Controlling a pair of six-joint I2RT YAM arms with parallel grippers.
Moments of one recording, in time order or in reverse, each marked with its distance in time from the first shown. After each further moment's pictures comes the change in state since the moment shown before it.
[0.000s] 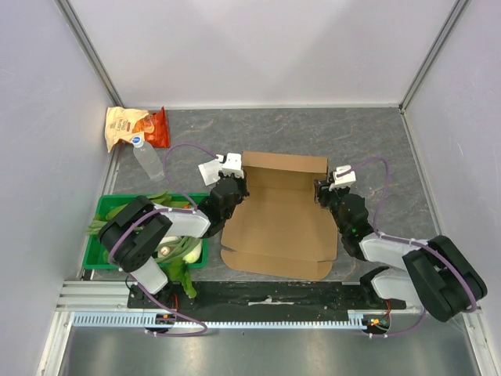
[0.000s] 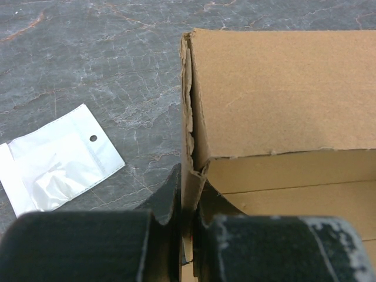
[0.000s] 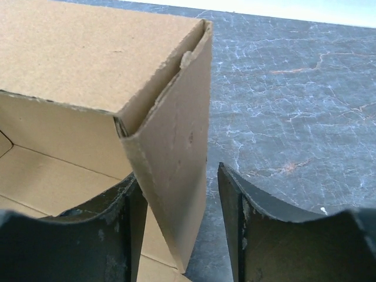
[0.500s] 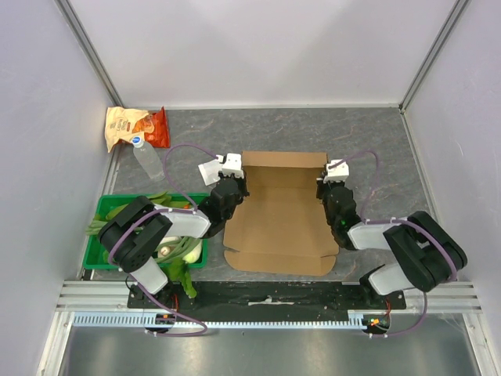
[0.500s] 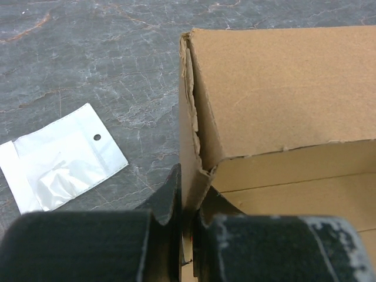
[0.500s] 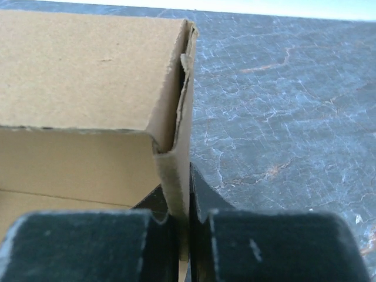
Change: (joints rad) left arm -0.002 -0.001 0.000 0.000 -0.010 -0.001; right arm 0.040 0.203 0.084 0.108 0.176 -0.010
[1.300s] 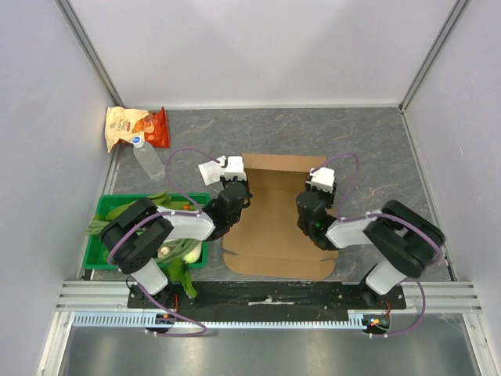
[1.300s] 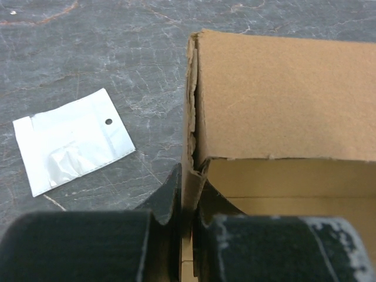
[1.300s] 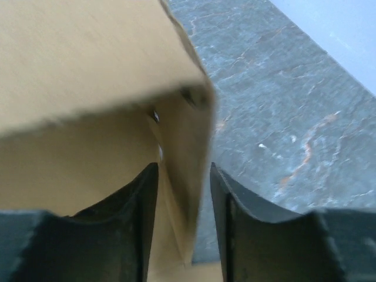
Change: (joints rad) left arm -0.072 -0.001 0.023 -0.063 -0.198 -0.063; right arm 0.294 0.232 0.170 -0.046 0.782 0.104
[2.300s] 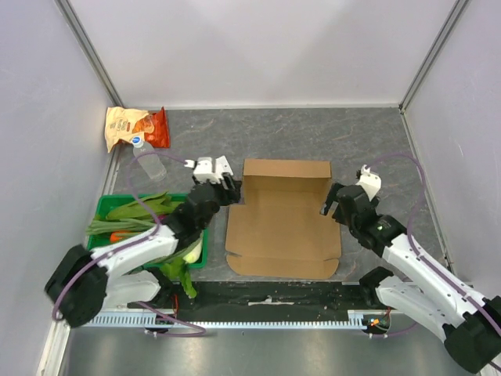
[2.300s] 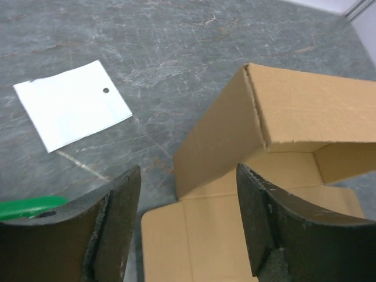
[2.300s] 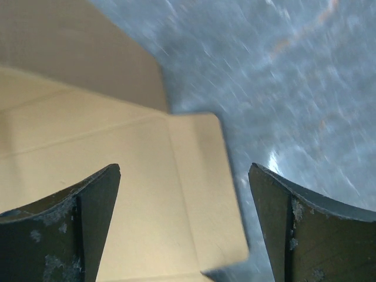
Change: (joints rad) left arm 0.068 -0.437 -0.108 -0.357 0.235 -0.172; right arm -0.221 -0.820 0.121 -1.461 -0.713 0.596
